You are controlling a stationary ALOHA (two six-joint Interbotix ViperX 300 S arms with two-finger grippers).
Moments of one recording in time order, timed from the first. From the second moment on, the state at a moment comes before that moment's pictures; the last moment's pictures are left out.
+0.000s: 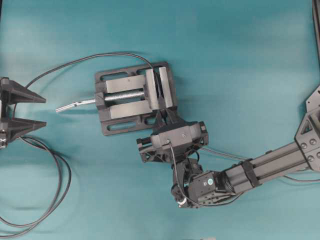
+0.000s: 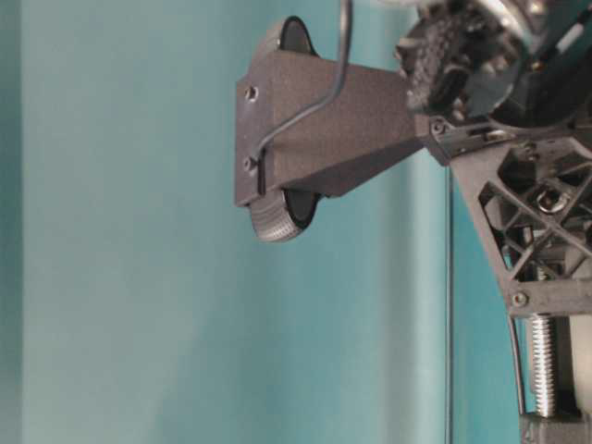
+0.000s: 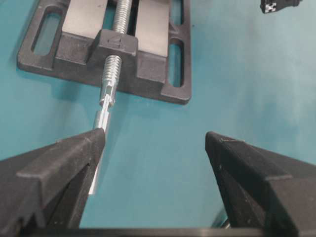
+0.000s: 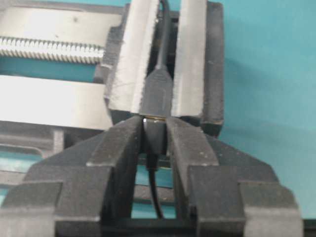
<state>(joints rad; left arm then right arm) 0.04 -1.14 1.58 -0.08 -0.04 -0.24 0.38 0.61 0.12 1.95 -1.51 -0.83</state>
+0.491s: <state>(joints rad) 0.04 -1.14 1.58 -0.08 -0.05 -0.23 0.38 0.61 0.13 1.94 -1.50 -0.83</state>
